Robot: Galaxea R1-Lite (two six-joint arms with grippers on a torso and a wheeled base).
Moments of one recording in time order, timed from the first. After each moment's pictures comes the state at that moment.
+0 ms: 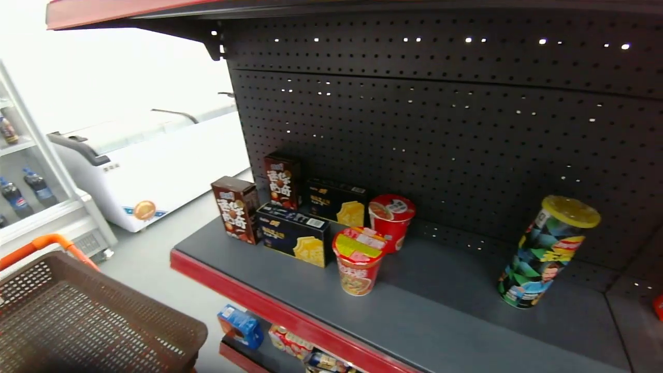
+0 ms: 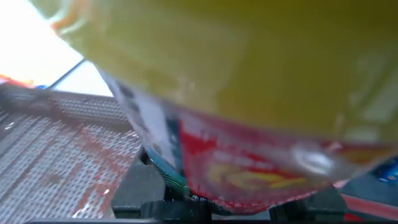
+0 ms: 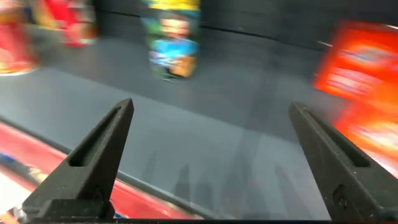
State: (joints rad) left arm -0.21 0.10 -0.20 0.17 0.05 0.02; right arm 0.00 0.00 0.00 0.00 -0.04 0.00
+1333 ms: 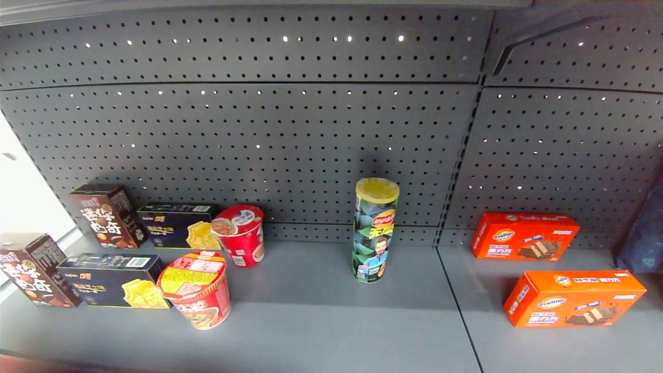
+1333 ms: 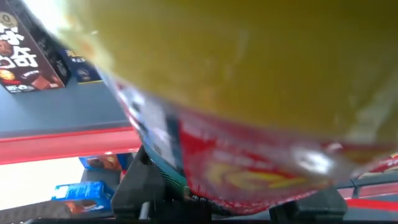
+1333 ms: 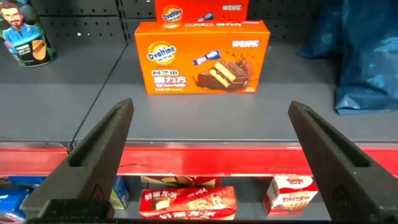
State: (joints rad) left arm -0.21 0.10 -0.16 0.17 0.05 -0.01; right arm 0.00 0.00 0.00 0.00 -0.04 0.00
